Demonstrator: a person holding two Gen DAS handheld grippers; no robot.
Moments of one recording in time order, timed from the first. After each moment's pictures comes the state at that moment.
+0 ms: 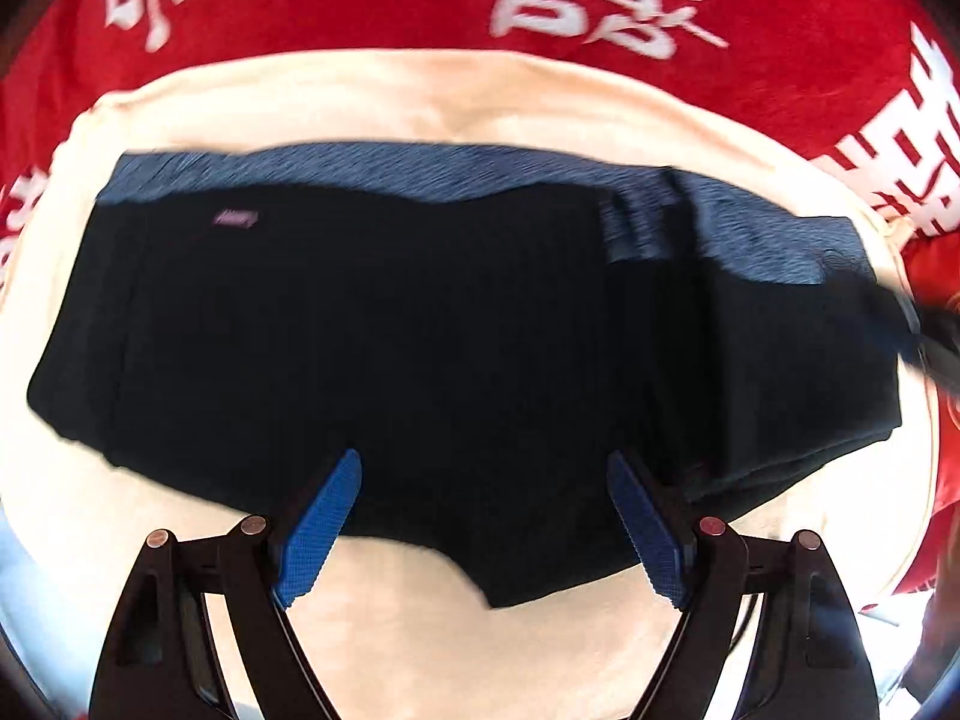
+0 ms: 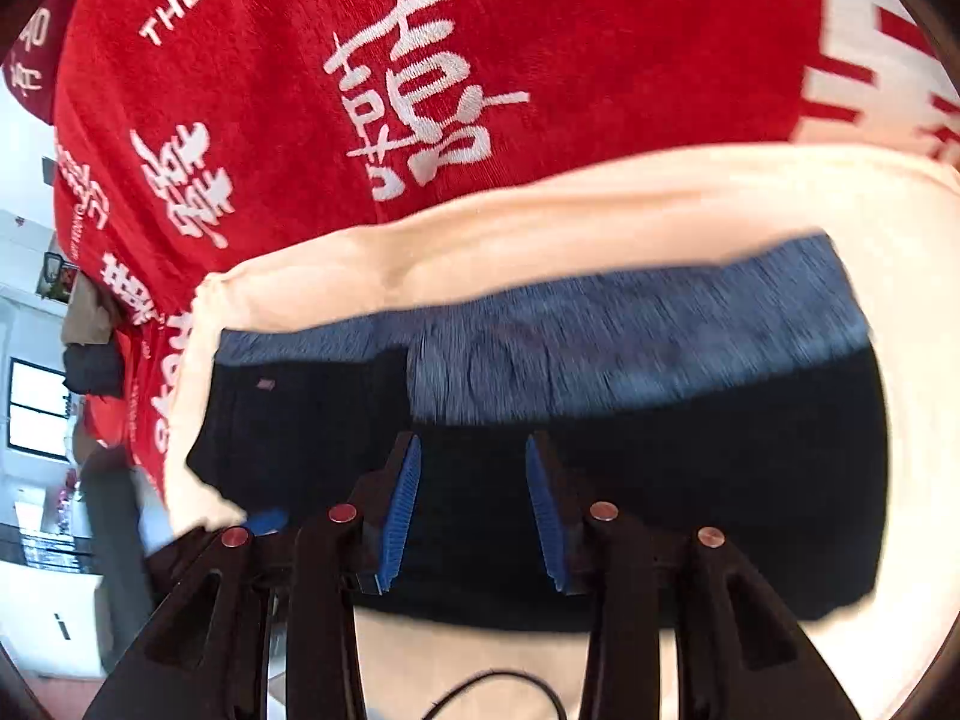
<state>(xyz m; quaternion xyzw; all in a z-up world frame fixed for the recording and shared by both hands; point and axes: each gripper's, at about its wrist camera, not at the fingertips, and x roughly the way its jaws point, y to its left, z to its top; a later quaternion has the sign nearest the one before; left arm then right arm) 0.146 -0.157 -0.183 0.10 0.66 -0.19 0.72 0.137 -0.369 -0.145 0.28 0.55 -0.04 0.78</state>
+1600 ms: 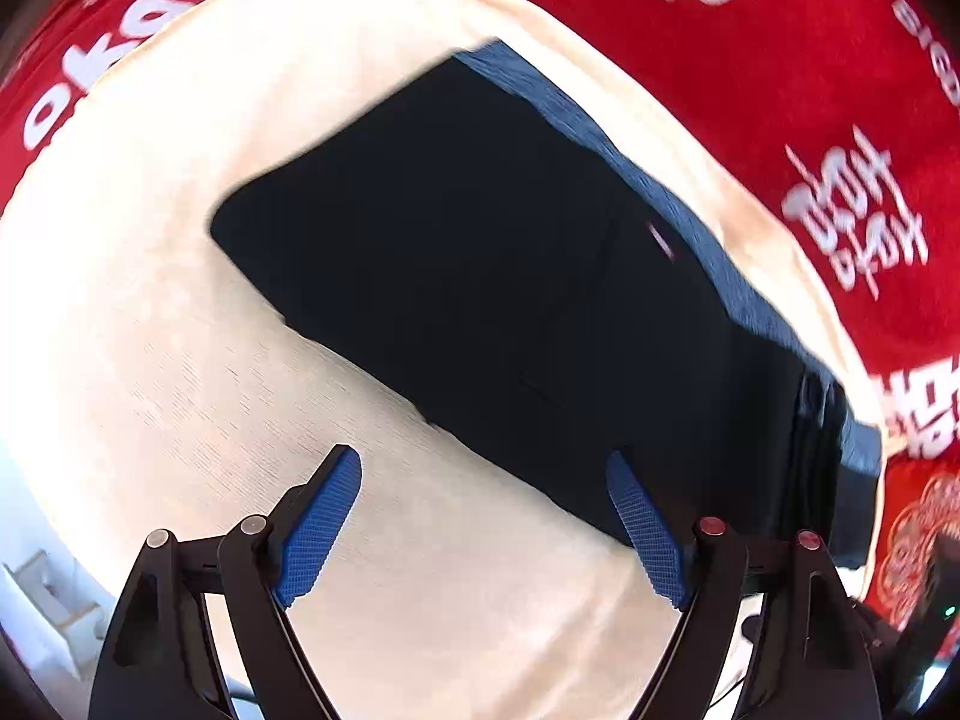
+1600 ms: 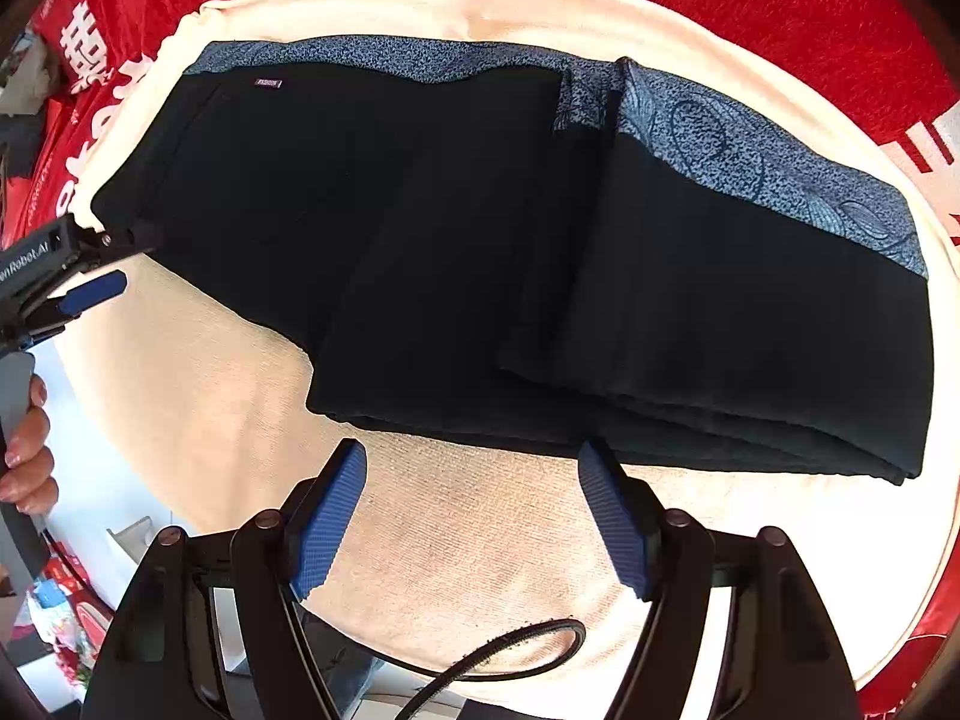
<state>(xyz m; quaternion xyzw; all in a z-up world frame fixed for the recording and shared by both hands) 0.195 0.120 -0.209 -0.12 0.66 -0.08 0.74 0.091 -0.230 -0.176 0.09 0.70 -0.02 0.71</state>
